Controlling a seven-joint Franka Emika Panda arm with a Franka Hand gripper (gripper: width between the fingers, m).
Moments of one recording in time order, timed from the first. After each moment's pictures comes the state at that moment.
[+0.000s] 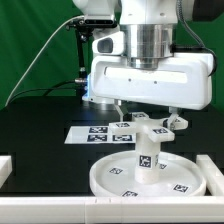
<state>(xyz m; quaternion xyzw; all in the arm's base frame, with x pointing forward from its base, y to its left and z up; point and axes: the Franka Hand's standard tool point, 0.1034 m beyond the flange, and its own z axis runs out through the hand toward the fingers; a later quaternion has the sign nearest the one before) 0.557 0.037 0.097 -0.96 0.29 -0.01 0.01</state>
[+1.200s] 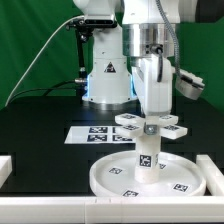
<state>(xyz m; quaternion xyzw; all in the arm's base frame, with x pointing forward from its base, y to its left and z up) 0.563 0.042 0.097 -0.64 0.77 -0.01 0.02</state>
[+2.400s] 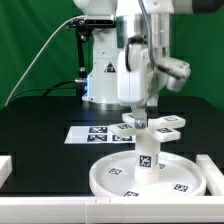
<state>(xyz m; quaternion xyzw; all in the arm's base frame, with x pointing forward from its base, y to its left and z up) 0.569 0.034 0.121 -0.65 0.76 0.00 0.05</state>
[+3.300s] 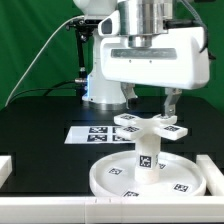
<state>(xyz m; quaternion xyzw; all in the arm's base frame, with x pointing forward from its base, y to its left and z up) 0.566 0.047 0.125 -0.94 0.33 -0.02 0.03</state>
